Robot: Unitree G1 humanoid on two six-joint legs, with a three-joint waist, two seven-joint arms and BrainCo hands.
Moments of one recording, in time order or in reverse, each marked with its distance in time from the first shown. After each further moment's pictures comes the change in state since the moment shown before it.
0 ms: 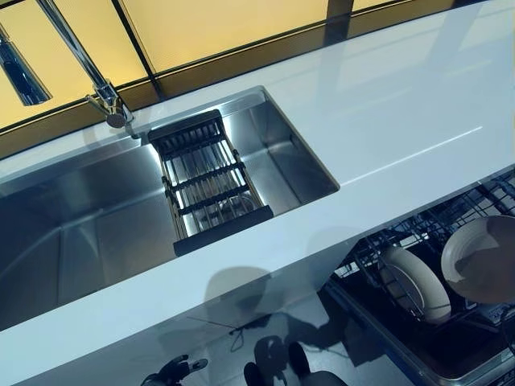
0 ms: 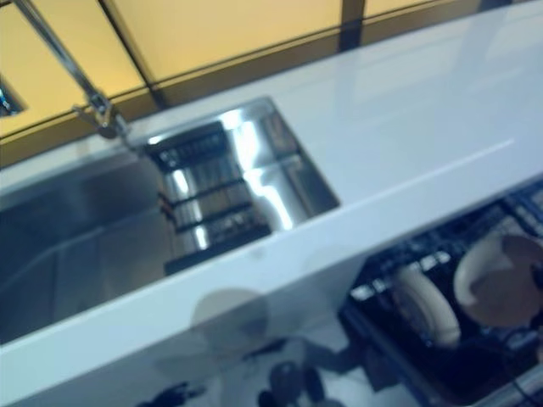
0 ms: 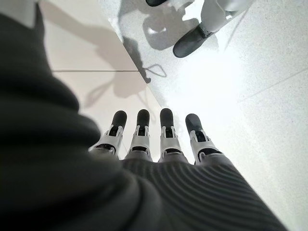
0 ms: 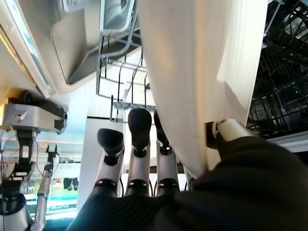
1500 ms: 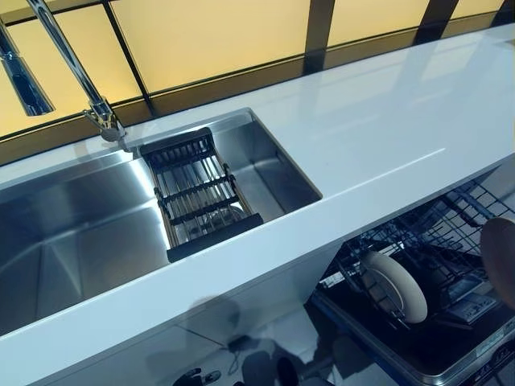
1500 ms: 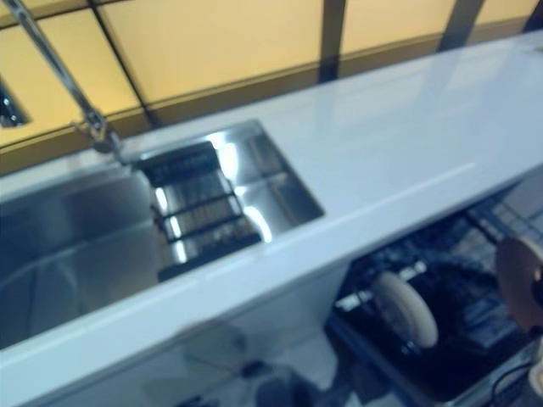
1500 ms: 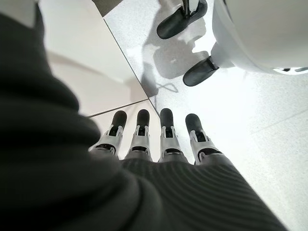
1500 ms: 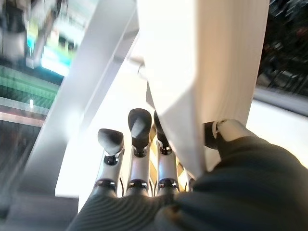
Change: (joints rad) left arm 0.064 -0.077 0.009 0.006 0.004 -0.002 0.022; right arm 0.239 0.025 -0.056 -0.273 -0.694 0.186 -0.306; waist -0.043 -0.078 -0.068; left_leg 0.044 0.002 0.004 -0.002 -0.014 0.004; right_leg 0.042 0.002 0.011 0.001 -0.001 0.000
